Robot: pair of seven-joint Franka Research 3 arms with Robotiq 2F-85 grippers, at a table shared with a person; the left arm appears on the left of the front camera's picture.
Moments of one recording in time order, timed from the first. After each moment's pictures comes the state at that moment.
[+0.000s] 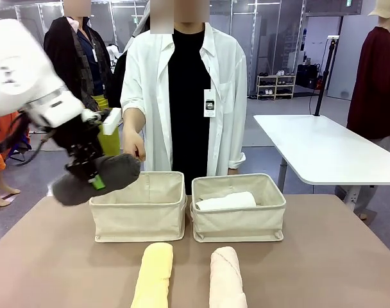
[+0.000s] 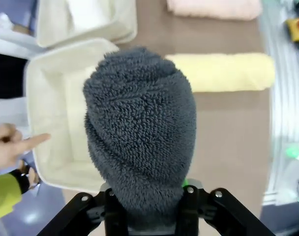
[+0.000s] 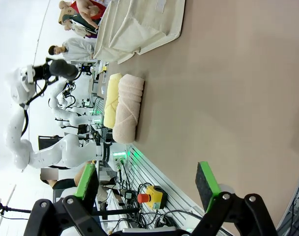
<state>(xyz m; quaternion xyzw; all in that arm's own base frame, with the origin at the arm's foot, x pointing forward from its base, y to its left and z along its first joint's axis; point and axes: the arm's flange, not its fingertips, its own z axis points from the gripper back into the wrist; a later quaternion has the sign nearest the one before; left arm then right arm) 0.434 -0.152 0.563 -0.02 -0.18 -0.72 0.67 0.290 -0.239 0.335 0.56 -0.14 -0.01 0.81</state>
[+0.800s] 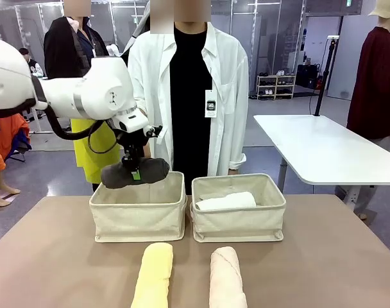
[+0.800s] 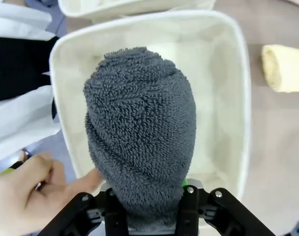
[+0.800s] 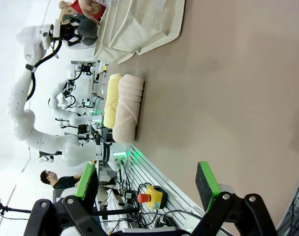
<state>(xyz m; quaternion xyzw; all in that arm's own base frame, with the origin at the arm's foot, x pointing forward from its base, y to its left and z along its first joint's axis) 0.616 -0.215 0.488 0.03 -0.09 -0.74 0.67 0.290 -0.239 0.335 0.56 -0.14 -0.01 0.81</state>
